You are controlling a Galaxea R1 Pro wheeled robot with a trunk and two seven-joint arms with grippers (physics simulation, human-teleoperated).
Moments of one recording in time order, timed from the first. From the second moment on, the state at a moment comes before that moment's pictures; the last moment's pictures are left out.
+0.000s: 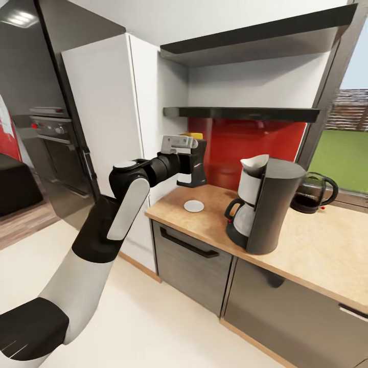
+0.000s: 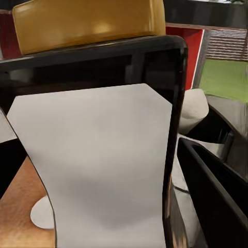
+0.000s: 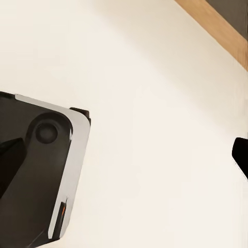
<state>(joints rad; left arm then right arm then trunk) -1.07 -0.11 -0.45 -1.58 0.58 0.86 0.23 0.01 -0.32 -0.30 0.05 0.35 -0.69 0.28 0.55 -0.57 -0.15</state>
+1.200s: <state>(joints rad) -1.07 -0.11 -0.45 -1.58 0.58 0.86 0.23 0.01 -0.32 -0.30 0.05 0.35 -0.69 0.28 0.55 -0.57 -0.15</state>
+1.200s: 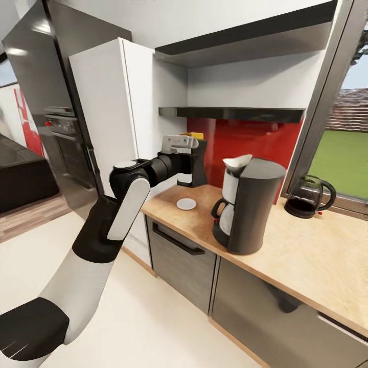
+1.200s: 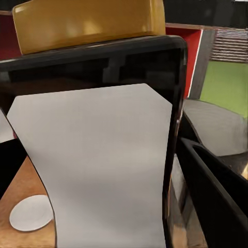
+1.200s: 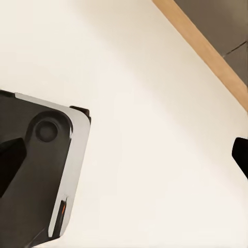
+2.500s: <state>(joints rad) -1.07 -0.11 -0.45 -1.58 0.58 0.86 0.23 0.01 -0.32 -0.30 0.05 0.35 -0.69 0.28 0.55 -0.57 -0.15</state>
